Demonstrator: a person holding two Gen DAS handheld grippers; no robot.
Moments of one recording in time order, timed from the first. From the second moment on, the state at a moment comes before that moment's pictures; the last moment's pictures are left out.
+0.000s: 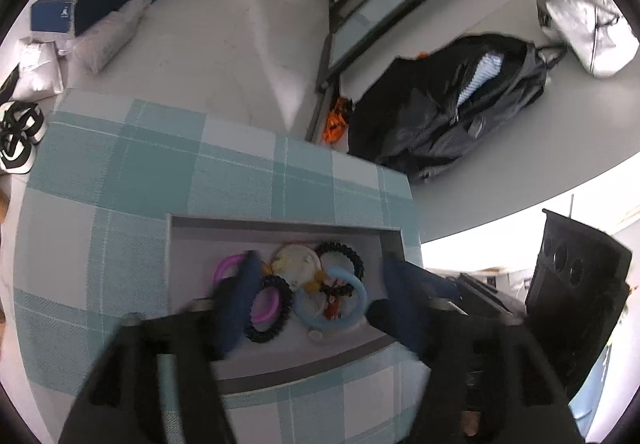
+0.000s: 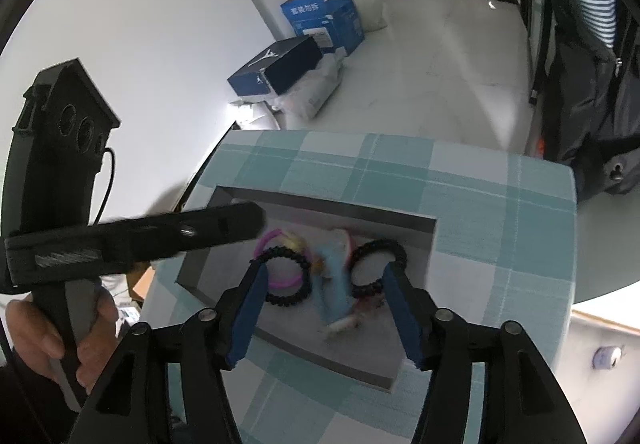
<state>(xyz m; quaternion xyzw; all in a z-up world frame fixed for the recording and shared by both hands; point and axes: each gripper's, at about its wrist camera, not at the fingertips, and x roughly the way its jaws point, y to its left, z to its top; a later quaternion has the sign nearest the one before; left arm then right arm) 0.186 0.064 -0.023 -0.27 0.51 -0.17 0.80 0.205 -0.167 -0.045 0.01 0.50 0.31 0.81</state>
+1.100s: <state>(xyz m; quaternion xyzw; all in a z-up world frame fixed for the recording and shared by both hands) 0.127 0.066 0.011 -0.16 0.43 -0.06 0.89 0.160 -0.210 -0.007 0.07 0.41 0.26 0.87</state>
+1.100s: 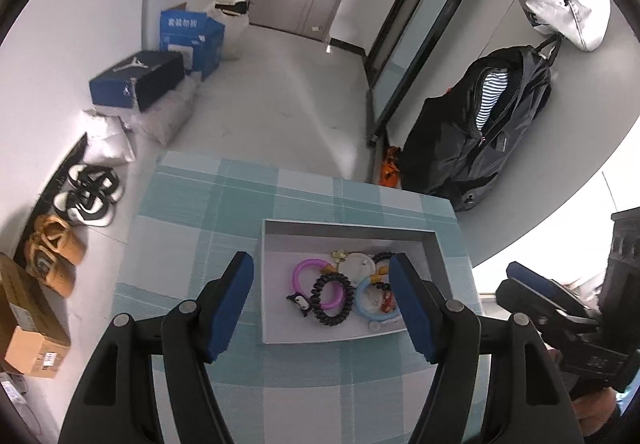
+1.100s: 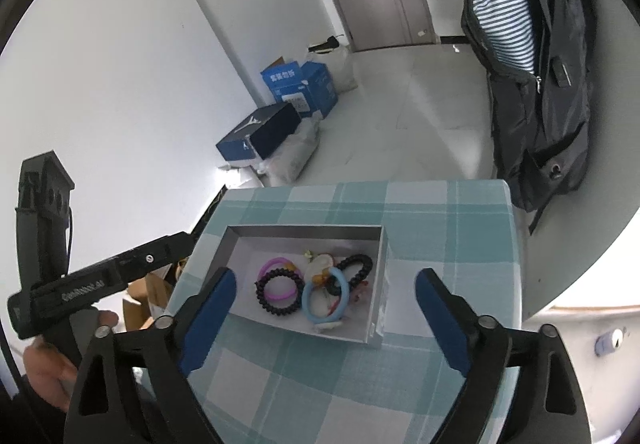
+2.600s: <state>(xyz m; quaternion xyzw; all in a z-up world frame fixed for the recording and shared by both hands) 0.044 0.046 0.035 -0.08 0.35 0.02 0.93 0.082 -0.202 0.008 0.03 0.33 0.28 0.90</state>
